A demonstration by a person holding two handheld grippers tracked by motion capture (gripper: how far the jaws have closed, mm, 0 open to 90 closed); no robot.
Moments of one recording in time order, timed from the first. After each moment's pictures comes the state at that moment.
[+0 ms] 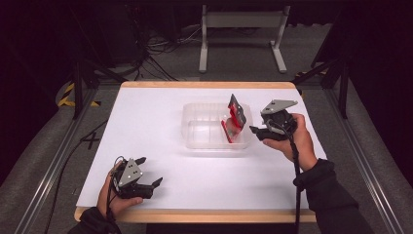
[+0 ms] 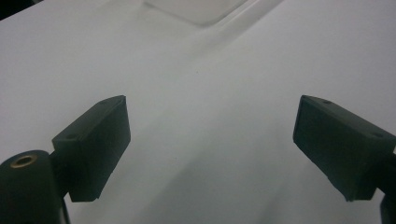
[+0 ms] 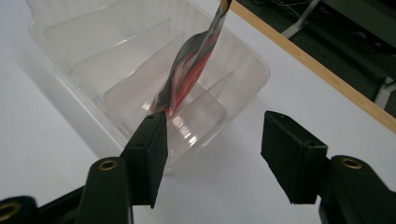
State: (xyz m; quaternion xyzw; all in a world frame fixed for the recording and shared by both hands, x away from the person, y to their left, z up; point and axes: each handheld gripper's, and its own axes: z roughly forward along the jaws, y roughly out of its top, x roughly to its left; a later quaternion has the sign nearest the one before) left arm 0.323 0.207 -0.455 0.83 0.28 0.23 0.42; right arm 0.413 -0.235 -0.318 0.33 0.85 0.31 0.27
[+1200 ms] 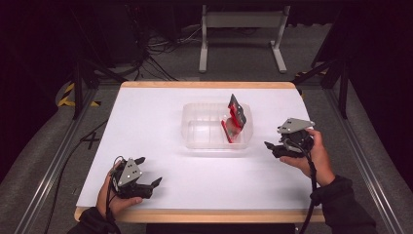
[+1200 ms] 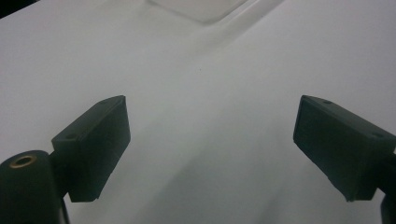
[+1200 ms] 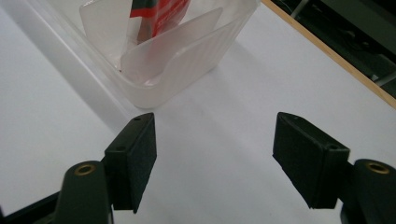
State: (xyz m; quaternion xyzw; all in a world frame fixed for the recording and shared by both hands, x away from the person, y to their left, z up) left arm 0.323 0.209 -0.454 0.83 0.28 0.23 0.42; right arm 0.385 -0.283 -0.355 0.32 0.85 0.30 0.28
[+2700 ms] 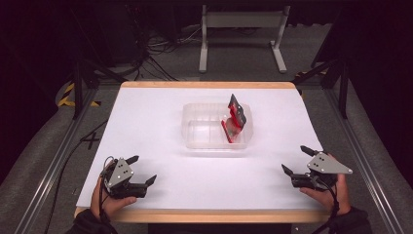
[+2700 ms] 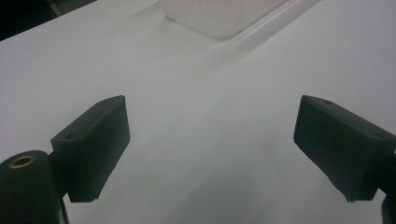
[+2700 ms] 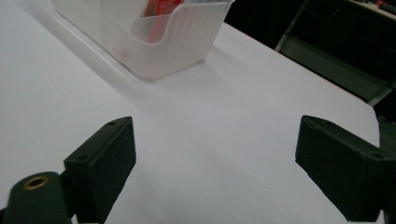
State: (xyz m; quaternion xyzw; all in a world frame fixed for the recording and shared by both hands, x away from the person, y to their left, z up) left arm 0.318 0.226 -0.446 0.81 0.30 0.25 0.44; right arm 0.311 -0.347 -0.412 0.31 0.78 0.41 0.35
